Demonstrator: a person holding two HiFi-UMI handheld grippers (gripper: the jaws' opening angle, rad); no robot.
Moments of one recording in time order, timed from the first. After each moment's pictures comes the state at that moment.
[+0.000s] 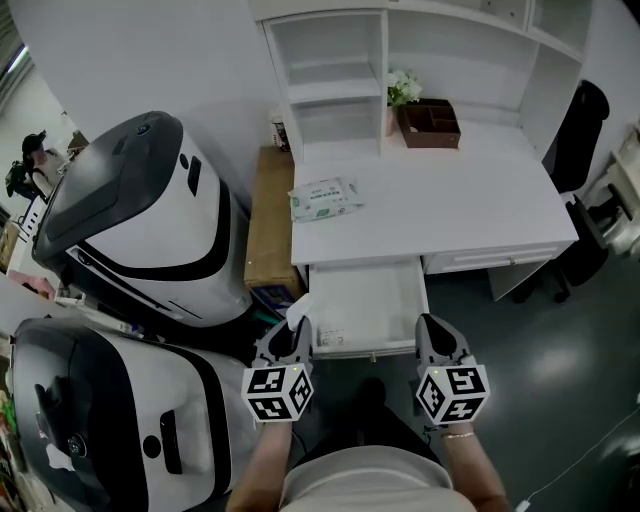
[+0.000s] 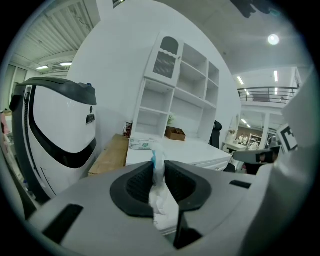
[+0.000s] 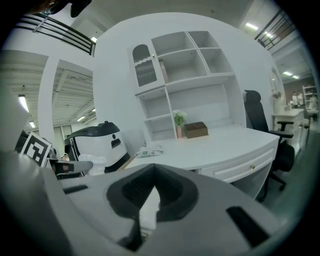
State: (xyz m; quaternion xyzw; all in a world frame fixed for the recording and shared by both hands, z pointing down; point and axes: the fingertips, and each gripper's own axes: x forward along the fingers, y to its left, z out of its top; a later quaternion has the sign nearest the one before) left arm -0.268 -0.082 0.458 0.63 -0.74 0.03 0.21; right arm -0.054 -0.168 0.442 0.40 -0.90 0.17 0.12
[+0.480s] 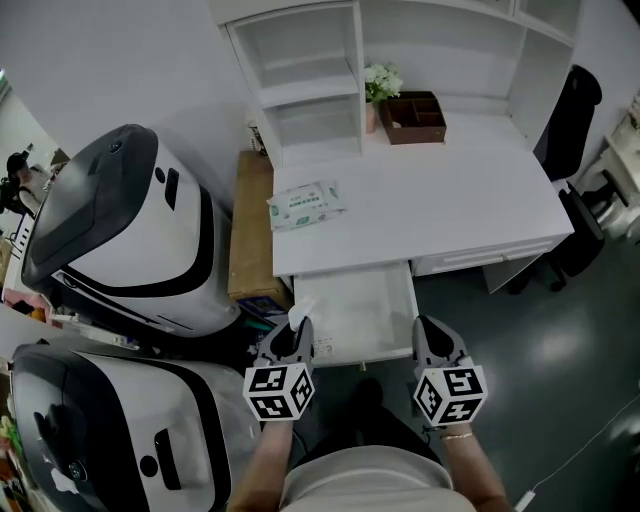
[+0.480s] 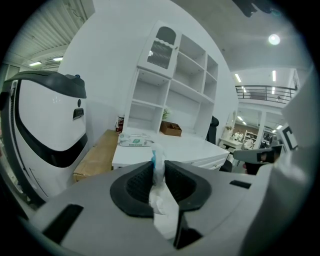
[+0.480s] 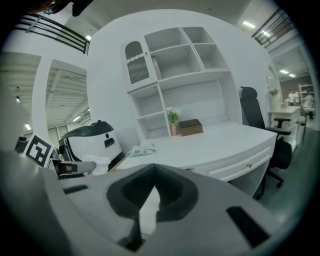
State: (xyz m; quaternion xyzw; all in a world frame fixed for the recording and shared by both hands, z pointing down) left arm -0.250 -0.133 0.476 0.65 -0.72 0.05 0.23; right arm -0.039 -0.202 0.456 0.41 -0.89 0.18 0.13
